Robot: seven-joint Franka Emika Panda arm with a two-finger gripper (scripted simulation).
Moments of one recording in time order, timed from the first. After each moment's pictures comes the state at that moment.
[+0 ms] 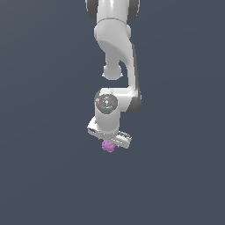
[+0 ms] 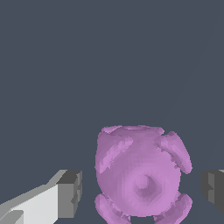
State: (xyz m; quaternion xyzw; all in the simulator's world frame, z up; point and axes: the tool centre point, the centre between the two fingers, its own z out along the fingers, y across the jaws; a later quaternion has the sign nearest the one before) arm 0.059 -0.017 0.063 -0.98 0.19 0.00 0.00
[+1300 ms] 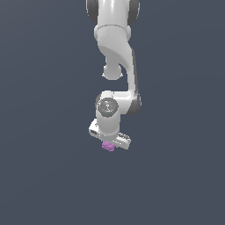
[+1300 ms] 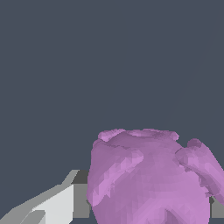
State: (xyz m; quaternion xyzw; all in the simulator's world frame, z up) arm 0.056 -0.015 0.043 -0.98 0.20 0.00 0.00
